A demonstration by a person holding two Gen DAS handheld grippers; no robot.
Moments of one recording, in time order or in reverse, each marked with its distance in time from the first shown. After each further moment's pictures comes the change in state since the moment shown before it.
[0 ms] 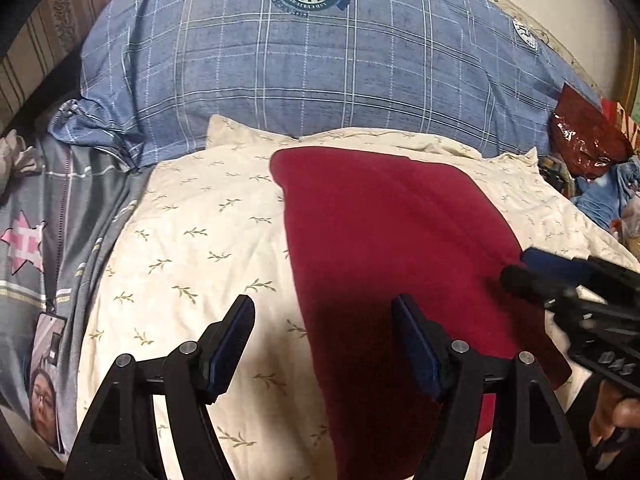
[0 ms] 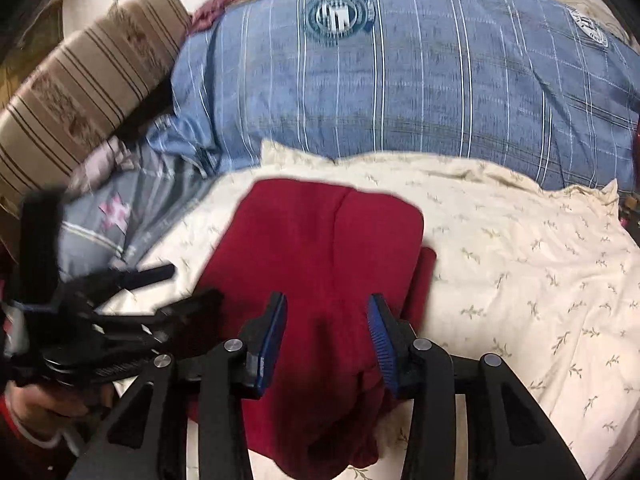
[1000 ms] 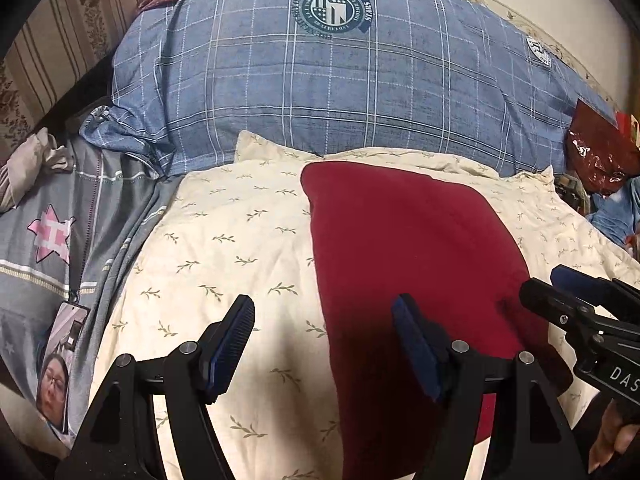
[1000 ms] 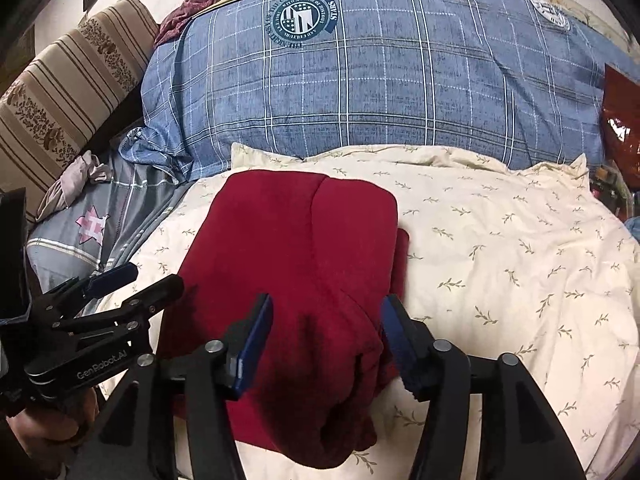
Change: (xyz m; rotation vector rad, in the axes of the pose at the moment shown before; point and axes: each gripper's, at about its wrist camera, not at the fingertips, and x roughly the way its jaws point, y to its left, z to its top) left arm -0.014 0.005 -0.009 -0.017 -0.069 0.064; right arm -0.011 0.000 -0.014 0.077 -0.036 -0.088
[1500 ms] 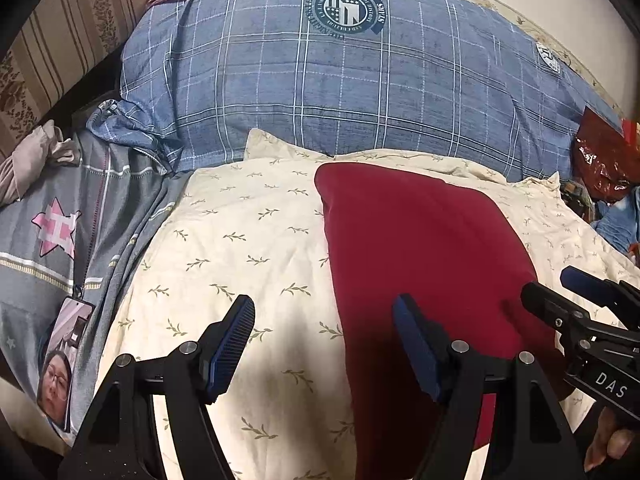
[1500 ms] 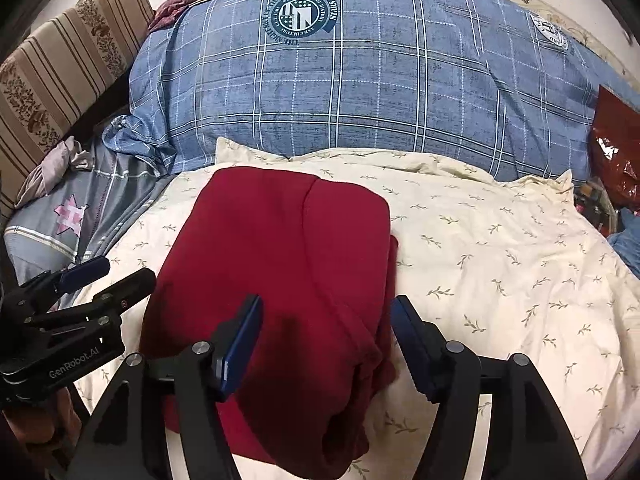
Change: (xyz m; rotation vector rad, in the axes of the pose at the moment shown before) left arm 0.002 0.011 0.000 -0.023 0.001 0.005; right arm 0.008 0.010 0.003 -0.043 -0.001 -0.096
